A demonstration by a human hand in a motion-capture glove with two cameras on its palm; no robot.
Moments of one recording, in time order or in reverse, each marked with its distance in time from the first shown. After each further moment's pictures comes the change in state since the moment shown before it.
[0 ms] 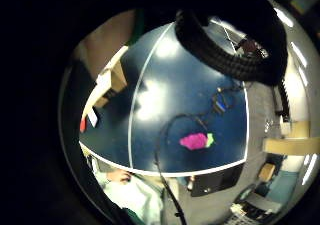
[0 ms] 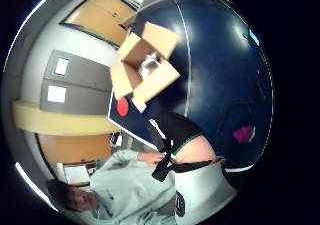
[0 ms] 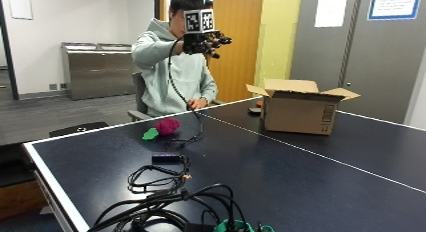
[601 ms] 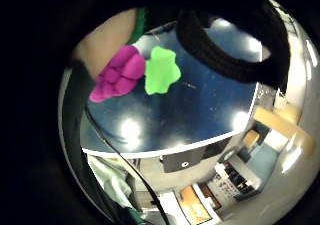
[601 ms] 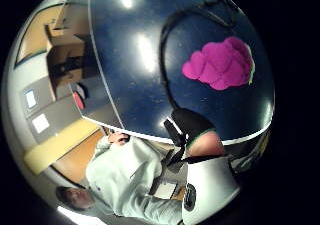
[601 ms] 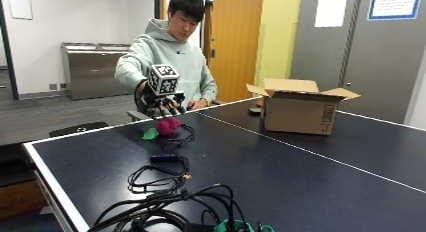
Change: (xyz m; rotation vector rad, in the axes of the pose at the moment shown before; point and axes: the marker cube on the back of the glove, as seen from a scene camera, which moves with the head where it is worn) arm 0.187 0.099 0.182 -0.476 0.093 0.279
